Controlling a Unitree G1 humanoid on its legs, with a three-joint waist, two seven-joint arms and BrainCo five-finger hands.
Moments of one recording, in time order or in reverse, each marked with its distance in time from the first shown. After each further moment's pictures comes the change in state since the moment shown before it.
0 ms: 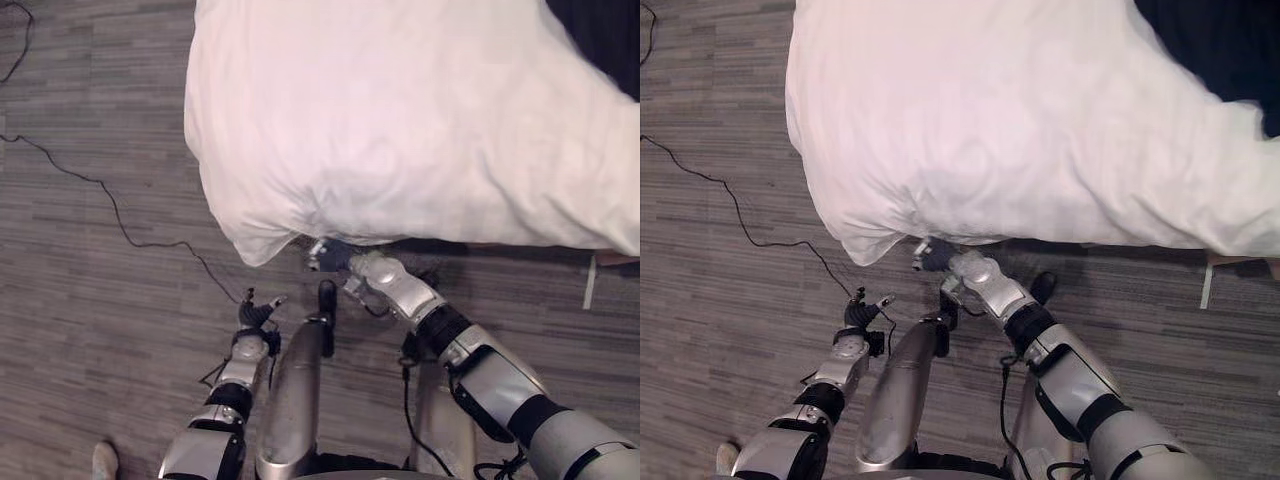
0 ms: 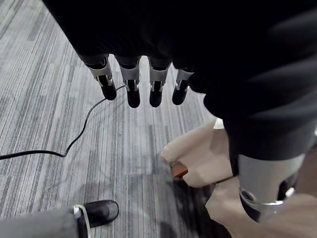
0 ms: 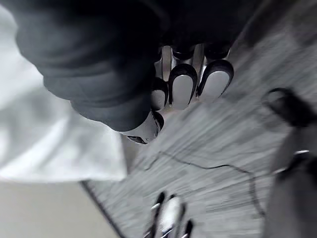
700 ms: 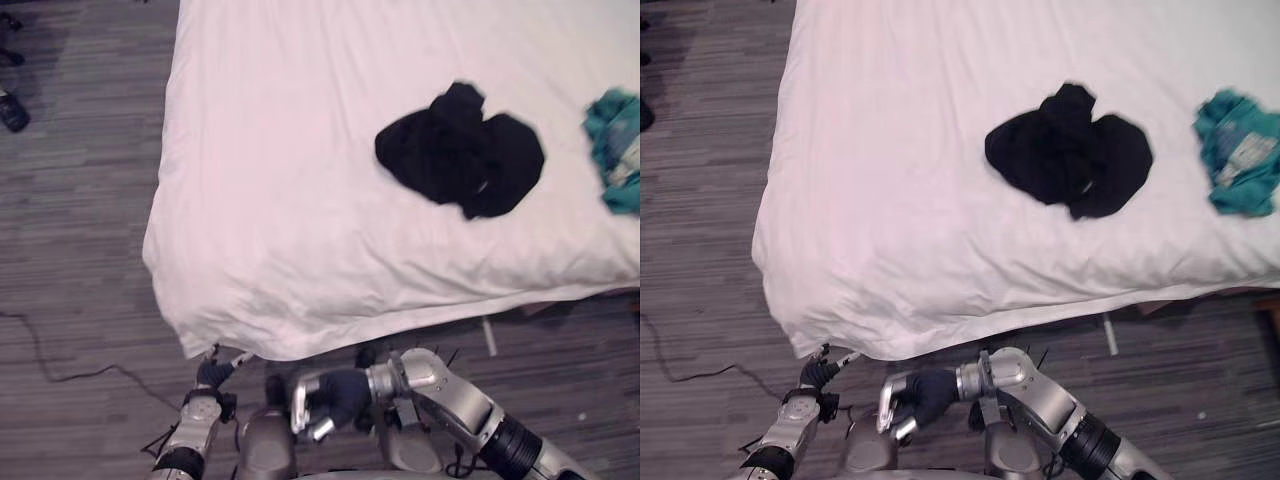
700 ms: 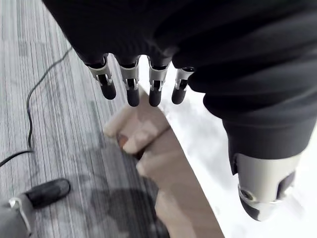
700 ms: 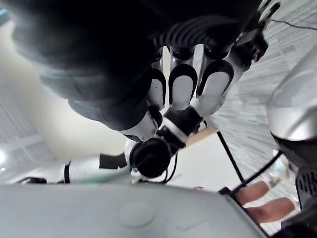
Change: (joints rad) left arm 0.311 0.199 0.001 0.026 0.070 -0.048 -0.194; right arm 0.605 -0.279 0.193 -1.005 0.248 -0.123 0.802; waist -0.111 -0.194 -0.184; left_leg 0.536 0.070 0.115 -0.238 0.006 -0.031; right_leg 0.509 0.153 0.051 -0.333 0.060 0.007
